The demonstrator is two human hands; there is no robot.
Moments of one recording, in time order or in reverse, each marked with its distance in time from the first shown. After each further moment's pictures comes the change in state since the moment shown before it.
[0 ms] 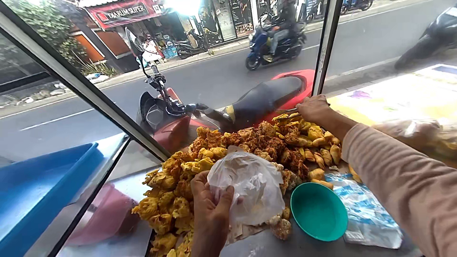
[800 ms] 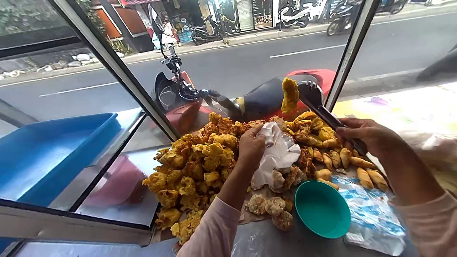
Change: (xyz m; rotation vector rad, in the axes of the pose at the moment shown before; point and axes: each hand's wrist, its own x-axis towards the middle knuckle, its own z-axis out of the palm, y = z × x) left_hand 0.090 -0.015 0.068 -0.030 -0.190 -0.252; right_hand -0.120 0.043 0.037 1.597 -0.059 -0.108
